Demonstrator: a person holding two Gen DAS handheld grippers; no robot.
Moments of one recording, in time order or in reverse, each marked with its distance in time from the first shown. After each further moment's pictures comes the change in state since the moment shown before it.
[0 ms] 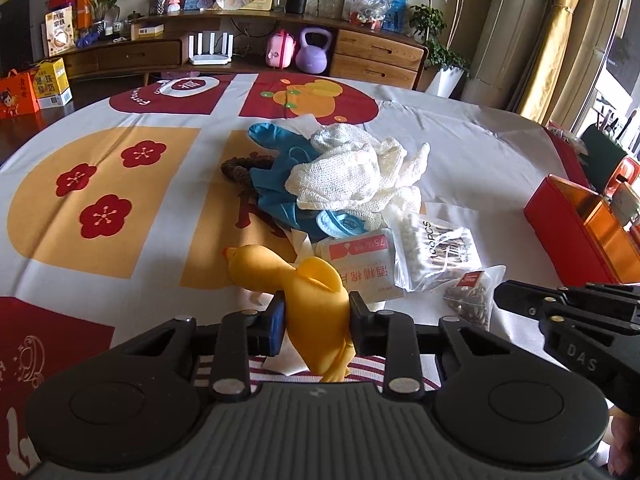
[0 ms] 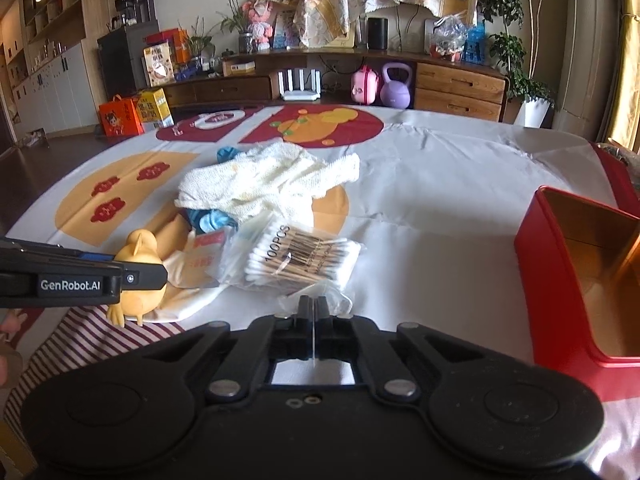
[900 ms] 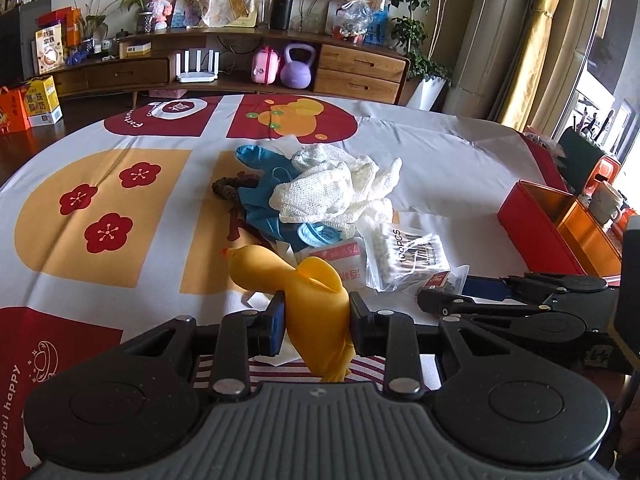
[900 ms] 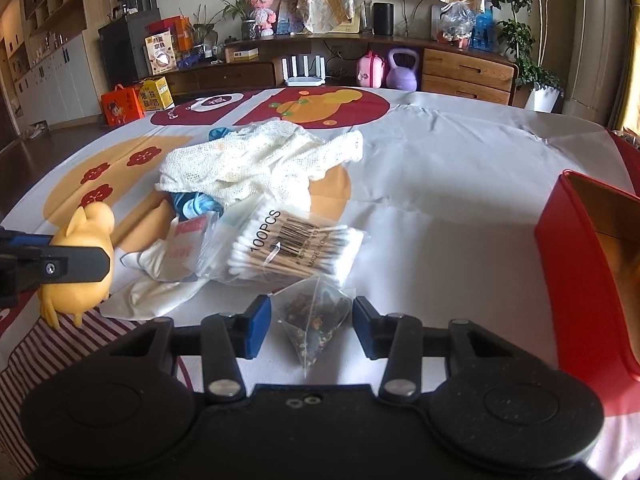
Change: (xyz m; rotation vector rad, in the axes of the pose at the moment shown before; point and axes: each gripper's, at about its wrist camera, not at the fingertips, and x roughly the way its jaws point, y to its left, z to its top) left arm -0.026 -0.007 -0.001 0.041 -0.037 -0.032; right arm 0.039 -0.005 -0.003 -0.004 0.047 0.014
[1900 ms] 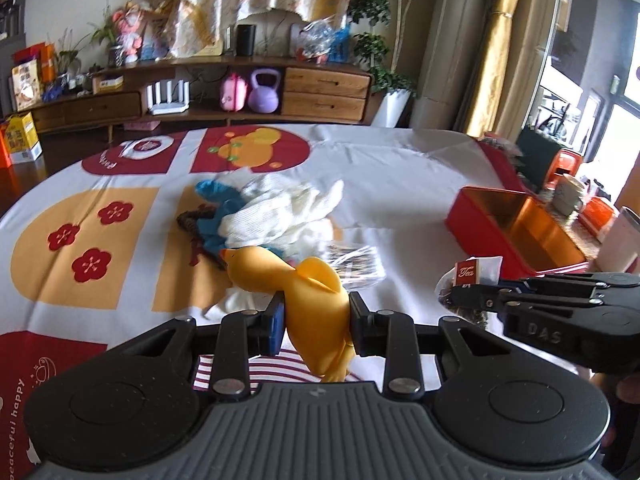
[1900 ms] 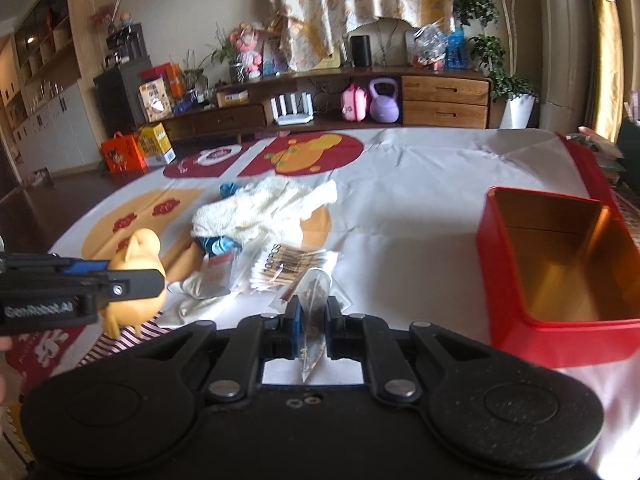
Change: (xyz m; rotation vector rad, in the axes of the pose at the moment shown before) left arm -0.046 -0.046 0.000 0.092 -0.068 -0.057; right arm -0.107 -0.019 -0.004 0.104 -0.105 0.013
